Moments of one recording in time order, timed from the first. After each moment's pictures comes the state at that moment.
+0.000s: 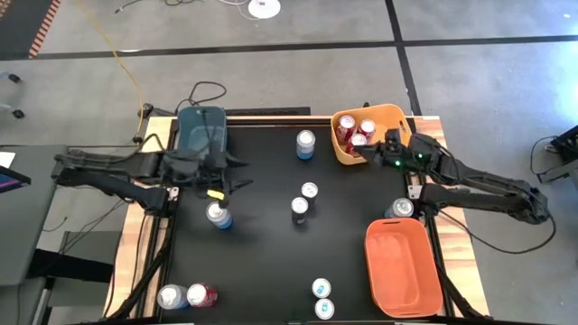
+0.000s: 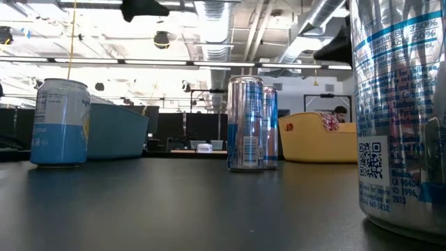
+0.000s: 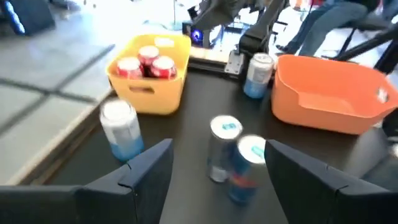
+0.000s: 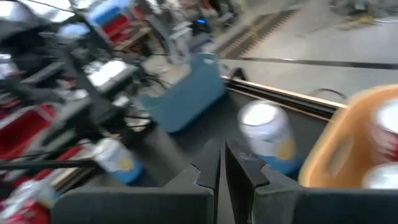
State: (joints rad) left arm -0.10 0.92 0.94 -0.35 -0.32 -0.18; right arm -0.39 0.61 0.47 -0.01 0.00 0.49
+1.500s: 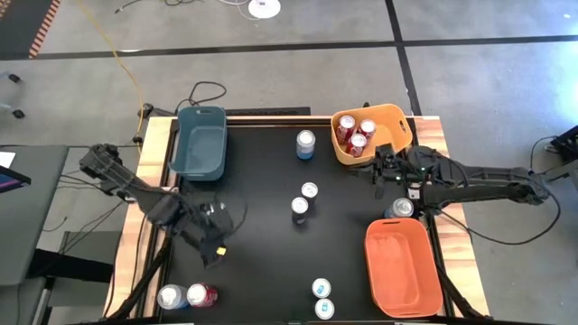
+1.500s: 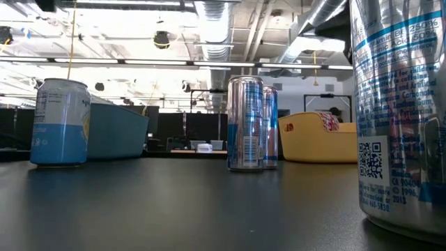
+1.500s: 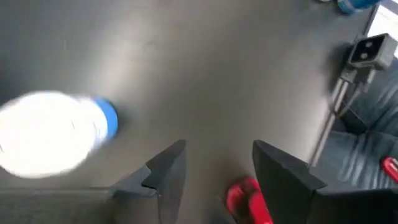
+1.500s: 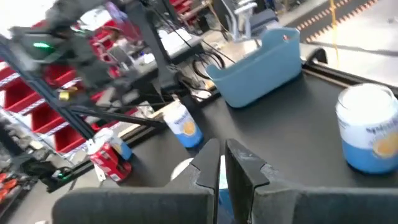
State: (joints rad) left arm -0.62 1.36 1.34 -1.16 -0.16 -1.01; right arm -0.13 0.63 0.49 0.00 0.02 0.49
